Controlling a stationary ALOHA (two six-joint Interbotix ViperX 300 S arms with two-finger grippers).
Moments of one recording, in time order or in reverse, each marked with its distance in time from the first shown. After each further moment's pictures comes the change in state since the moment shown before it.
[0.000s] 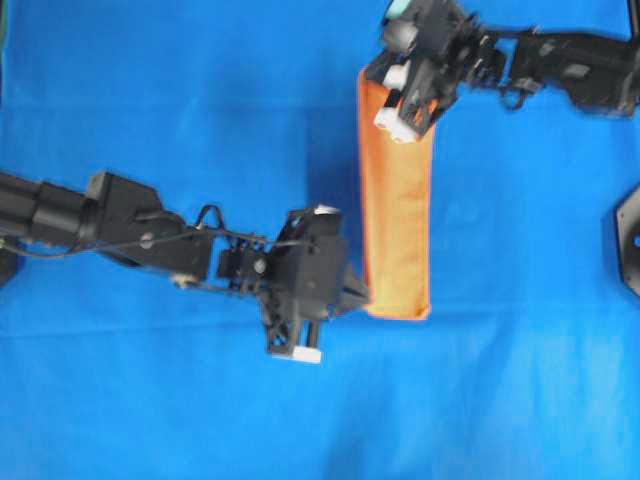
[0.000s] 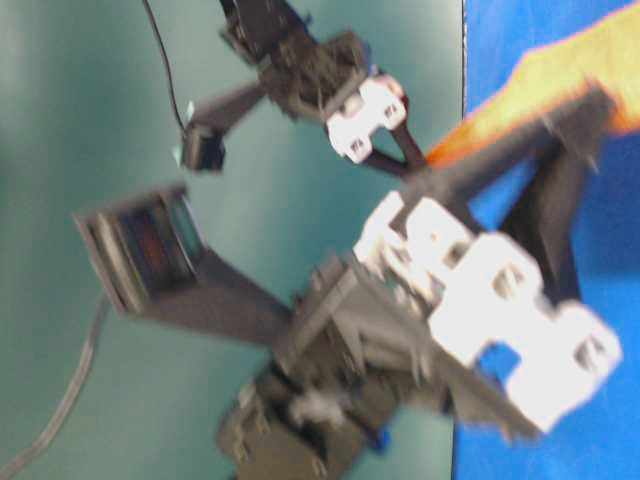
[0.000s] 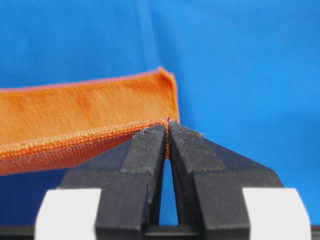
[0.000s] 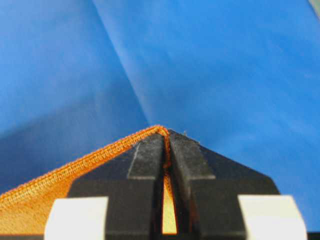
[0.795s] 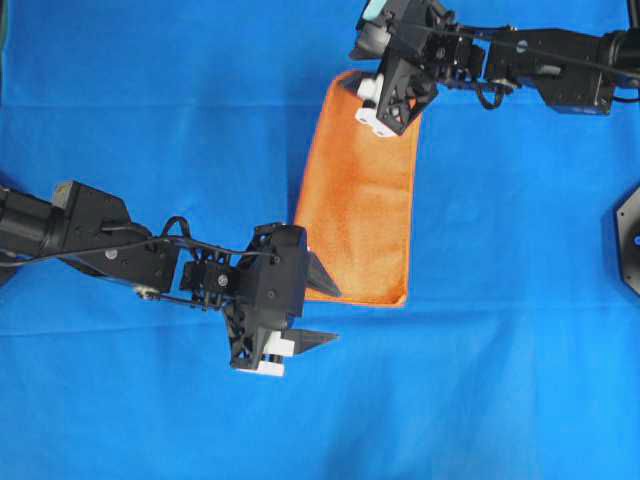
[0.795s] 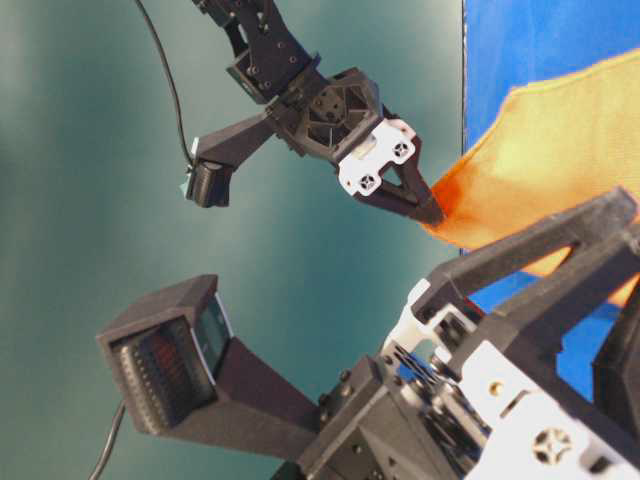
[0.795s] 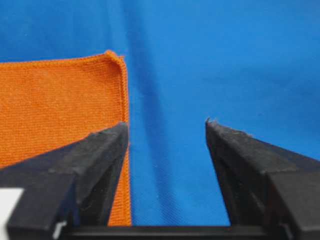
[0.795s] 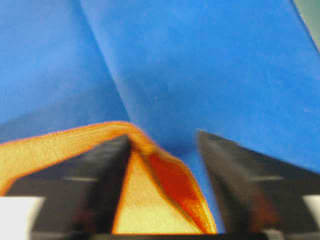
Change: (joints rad) left arm -0.031 -0.048 0.101 0.000 -0.057 -0.038; right arm 0.012 0.040 -0.038 -0.026 -0.043 -0.003
